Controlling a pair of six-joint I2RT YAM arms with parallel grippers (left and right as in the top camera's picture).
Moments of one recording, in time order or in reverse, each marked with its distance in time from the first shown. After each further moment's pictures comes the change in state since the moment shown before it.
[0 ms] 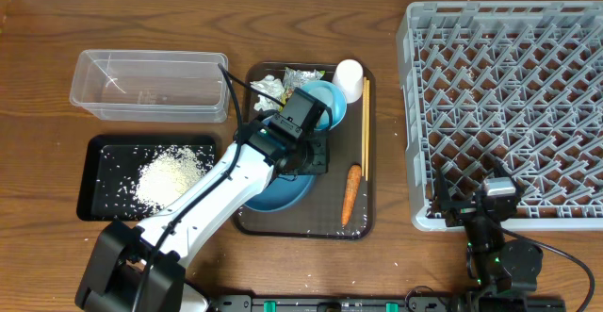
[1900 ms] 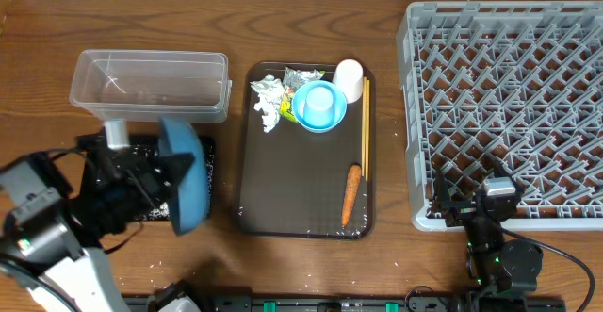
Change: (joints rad) left arm 1.205 -0.626 0.000 -0.656 0.922 0.657; right arm 0.000 0.000 0.000 0.000 0.000 0.000
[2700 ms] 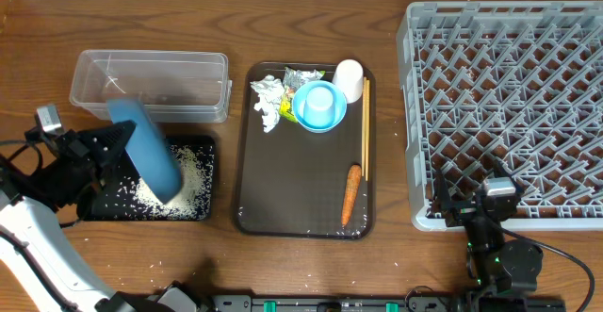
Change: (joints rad) left arm 0.249 0.336 -0.001 0.236 0.216 -0.174; right arm 0.000 0.000 0.000 0.000 0.000 0.000
